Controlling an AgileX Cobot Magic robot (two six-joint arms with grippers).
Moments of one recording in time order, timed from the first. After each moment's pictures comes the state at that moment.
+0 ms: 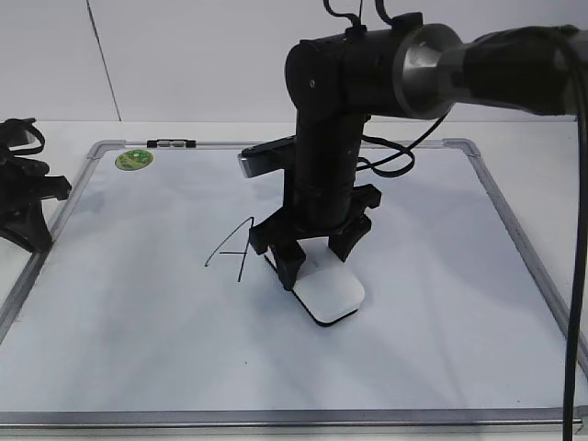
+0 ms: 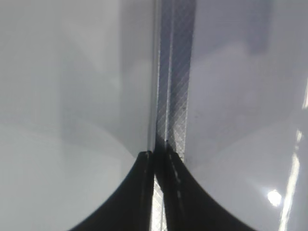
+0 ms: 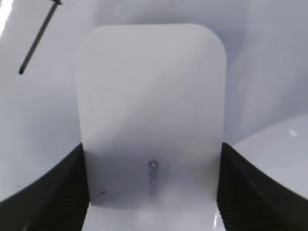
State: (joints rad) left arm 0.01 2.04 -1.38 -0.23 0.90 0.06; right arm 0.61 2.22 -1.80 0.06 1.21 0.05
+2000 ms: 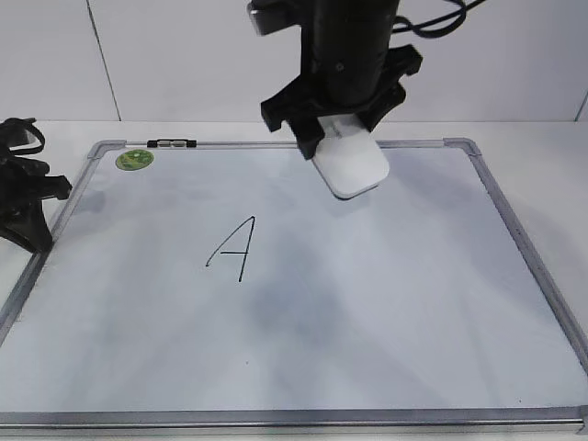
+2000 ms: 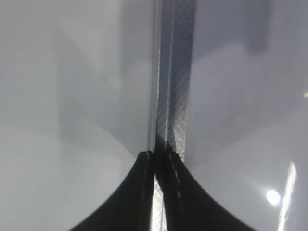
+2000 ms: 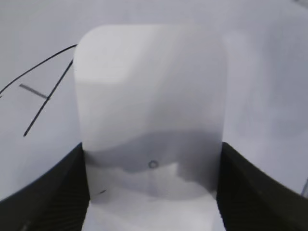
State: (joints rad) left arm 0.01 2.04 -1.38 -0.24 0.90 0.07; right arm 0.65 2.01 -1.92 -0.27 1.23 0.25
